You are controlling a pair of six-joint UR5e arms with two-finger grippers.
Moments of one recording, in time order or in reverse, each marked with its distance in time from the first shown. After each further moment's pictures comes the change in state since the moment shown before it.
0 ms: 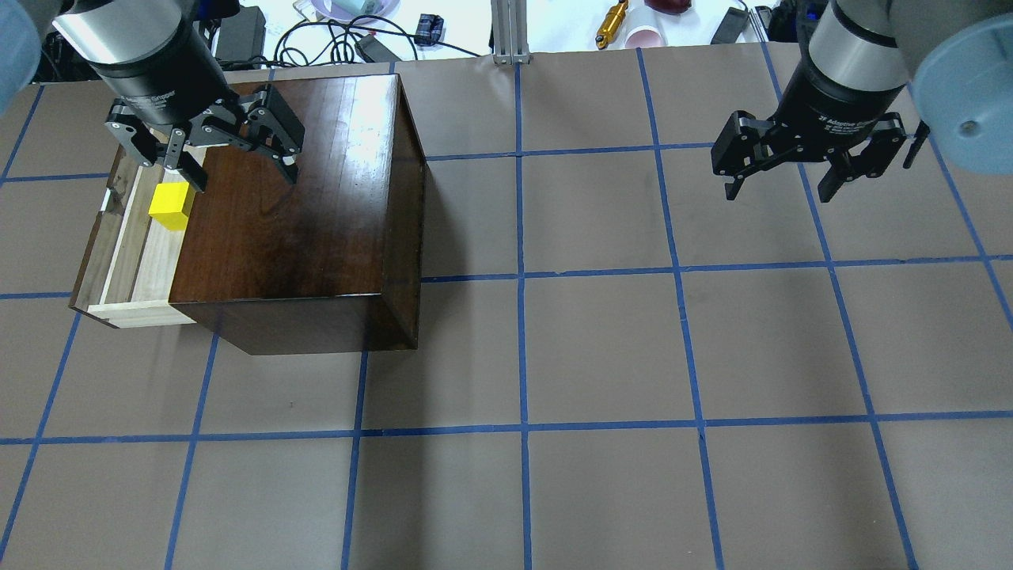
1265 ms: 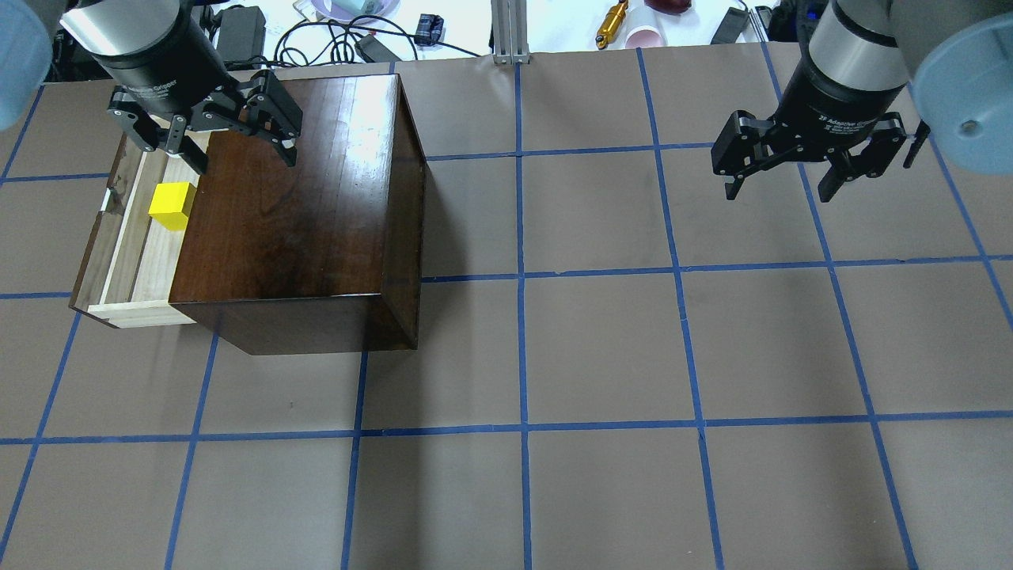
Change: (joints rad) left arm 0.008 -0.011 -0.007 0.082 -0.010 -0.002; right arm 0.000 0.000 0.000 0.000 0.000 0.000
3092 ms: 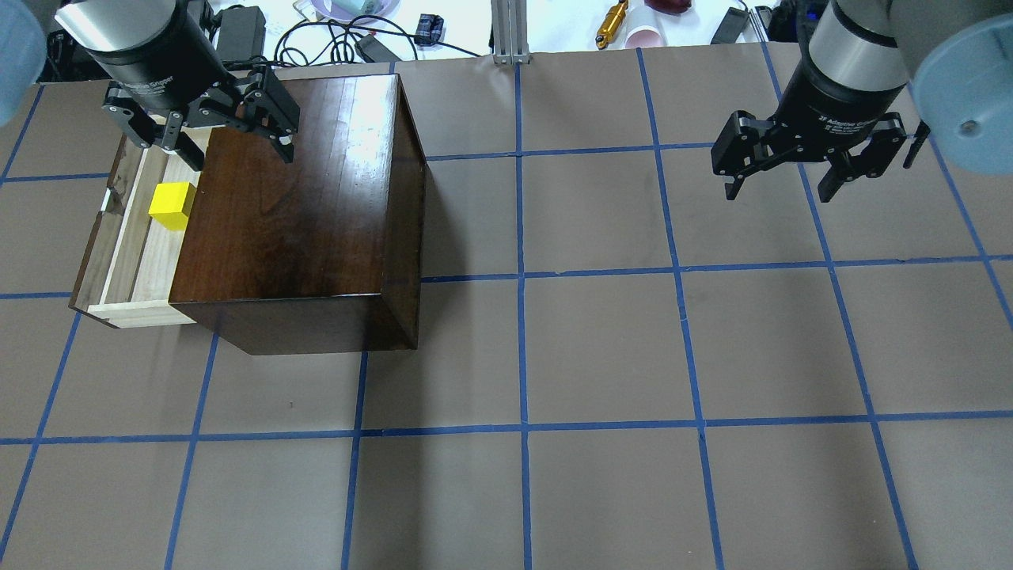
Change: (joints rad) left arm -0.002 0.003 0.006 -0.002 0.010 -0.004; right arm 0.000 0.000 0.000 0.000 0.000 0.000
